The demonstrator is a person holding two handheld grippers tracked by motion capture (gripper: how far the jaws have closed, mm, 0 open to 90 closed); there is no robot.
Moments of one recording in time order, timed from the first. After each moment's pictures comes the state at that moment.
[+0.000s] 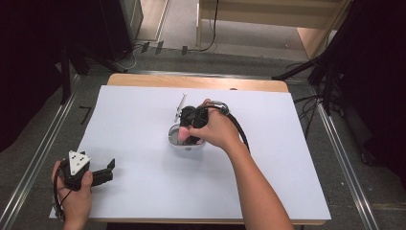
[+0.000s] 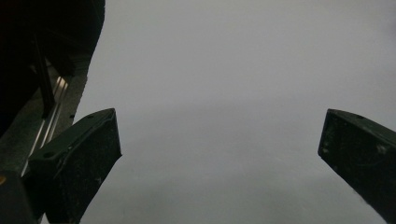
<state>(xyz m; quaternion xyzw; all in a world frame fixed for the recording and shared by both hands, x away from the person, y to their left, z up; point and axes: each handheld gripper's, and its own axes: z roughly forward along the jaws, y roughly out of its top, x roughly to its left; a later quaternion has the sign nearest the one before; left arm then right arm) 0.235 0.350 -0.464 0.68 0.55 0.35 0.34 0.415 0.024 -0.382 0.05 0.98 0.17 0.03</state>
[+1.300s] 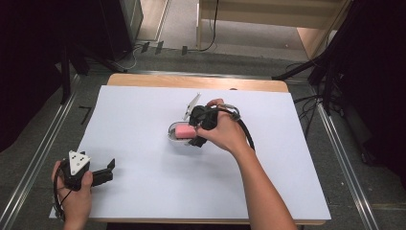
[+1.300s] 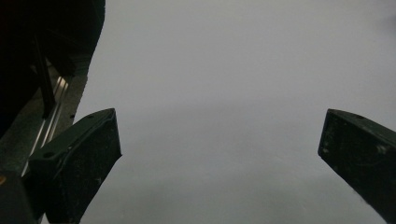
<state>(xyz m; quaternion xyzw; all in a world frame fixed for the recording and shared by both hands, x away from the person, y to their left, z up) 0.235 0.350 -0.464 0.68 0.55 0.35 0.34 0.407 -0.007 -0.380 0.10 0.97 0.23 0.06</state>
